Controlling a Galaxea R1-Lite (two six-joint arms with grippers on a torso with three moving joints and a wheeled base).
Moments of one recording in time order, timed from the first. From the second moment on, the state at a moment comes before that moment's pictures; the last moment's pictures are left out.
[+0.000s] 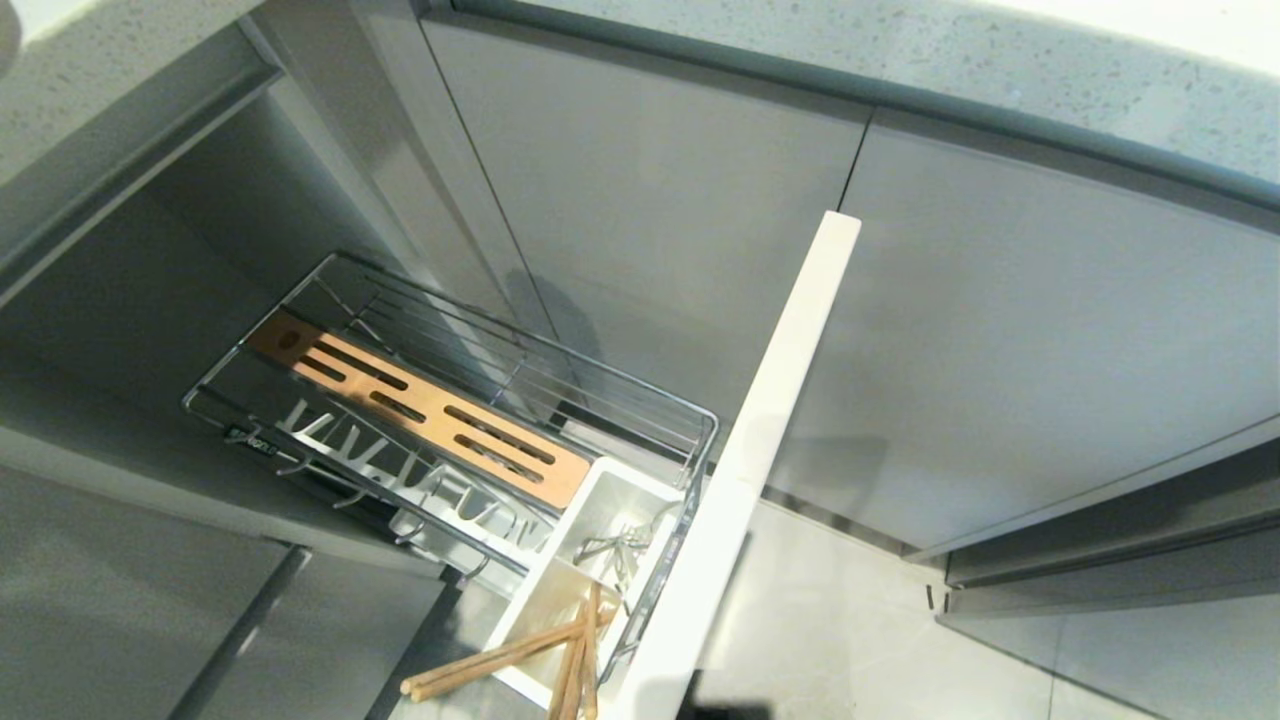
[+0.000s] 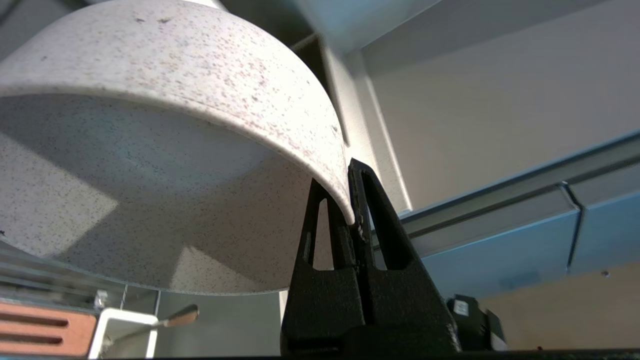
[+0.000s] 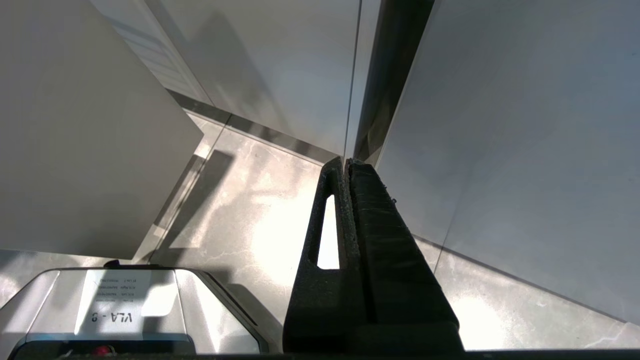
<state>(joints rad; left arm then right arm) -0.69 0.84 -1.29 0.07 -0.09 -0.58 0.01 0.00 0.00 0.00 0.00 0.02</state>
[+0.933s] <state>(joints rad) 0.32 0.71 -1.38 0.06 -0.24 -0.51 0.01 0.00 0.00 0.00 0.00 0.02</state>
